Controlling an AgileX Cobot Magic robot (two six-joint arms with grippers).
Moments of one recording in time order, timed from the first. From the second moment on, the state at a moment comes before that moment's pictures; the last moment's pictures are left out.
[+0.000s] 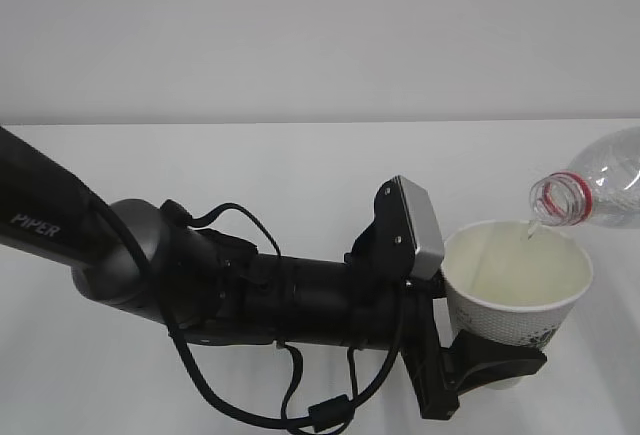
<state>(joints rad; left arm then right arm) -0.83 2.17 -1.04 0.86 -1.01 -0.44 0.09 1.20 -0.13 0.07 -0.97 -1.46</state>
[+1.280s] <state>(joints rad) -0.83 2.17 -1.04 0.86 -1.00 -0.44 0.09 1.20 -0.13 0.07 -0.97 -1.47</state>
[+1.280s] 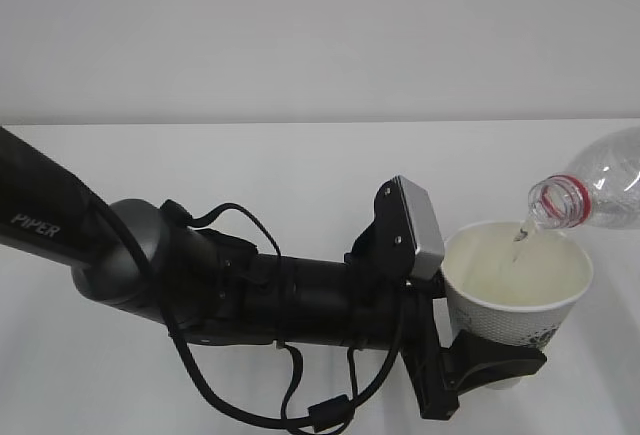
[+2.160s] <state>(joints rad) -0.83 2.17 -1.04 0.86 -1.00 -0.44 0.09 1.20 -0.13 0.07 -0.99 -1.48</state>
